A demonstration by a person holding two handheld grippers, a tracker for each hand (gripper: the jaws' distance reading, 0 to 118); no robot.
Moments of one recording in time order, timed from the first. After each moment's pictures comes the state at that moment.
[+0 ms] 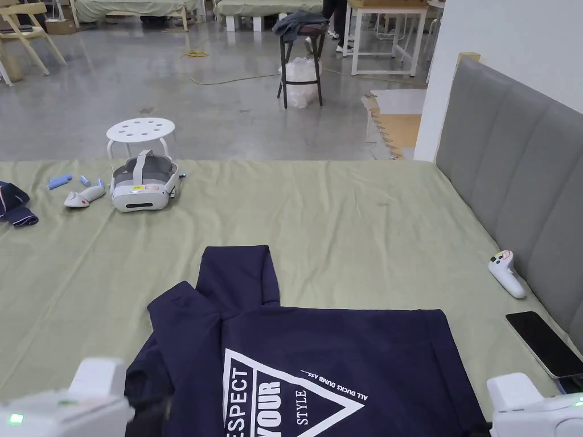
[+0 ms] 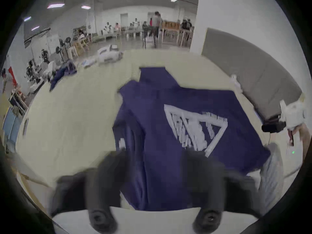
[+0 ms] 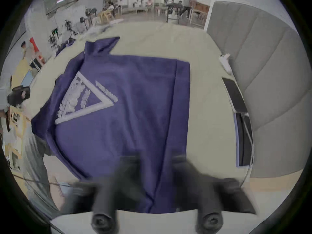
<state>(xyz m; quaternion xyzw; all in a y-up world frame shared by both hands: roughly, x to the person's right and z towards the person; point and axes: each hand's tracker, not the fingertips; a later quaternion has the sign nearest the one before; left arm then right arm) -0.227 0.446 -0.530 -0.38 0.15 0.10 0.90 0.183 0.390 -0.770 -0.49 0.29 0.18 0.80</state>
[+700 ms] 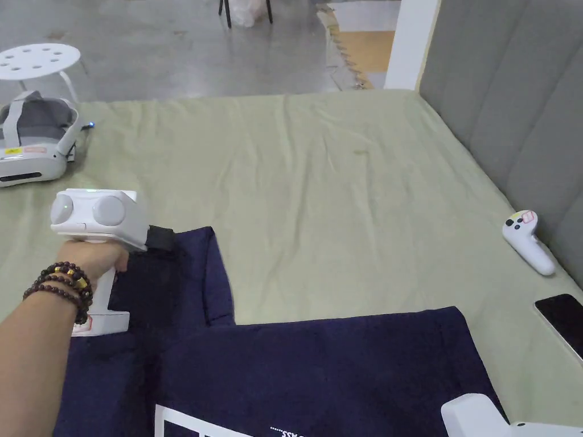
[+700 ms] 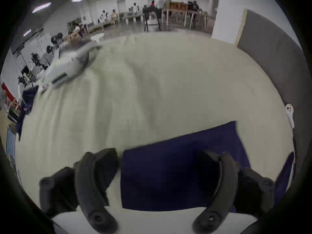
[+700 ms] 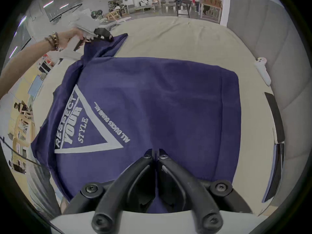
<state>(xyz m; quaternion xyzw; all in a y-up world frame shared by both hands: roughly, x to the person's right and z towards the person) -0.430 0.293 -0.951 -0.50 0.18 0.11 0.84 0.094 0.323 -0.834 -0.52 0.33 0.16 0.77</state>
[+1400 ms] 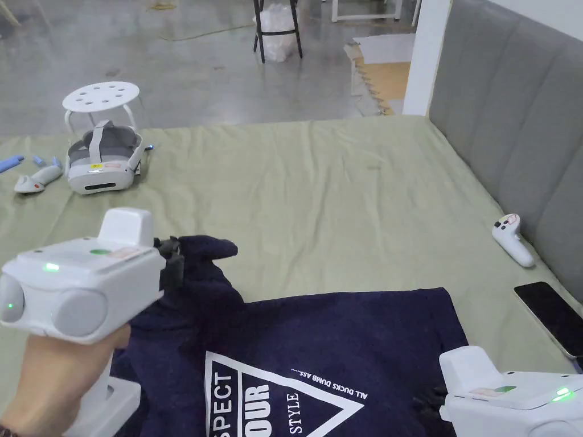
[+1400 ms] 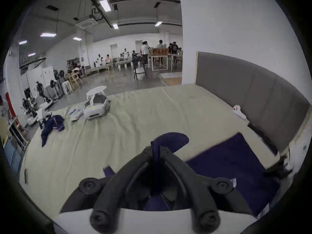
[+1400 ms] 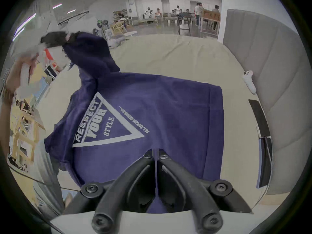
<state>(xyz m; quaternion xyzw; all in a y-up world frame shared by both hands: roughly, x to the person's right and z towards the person) -0.248 0.464 -0.658 -0.29 0.14 0.02 0.95 0.118 0.386 -0.768 -0.46 0.35 0.14 0.80</state>
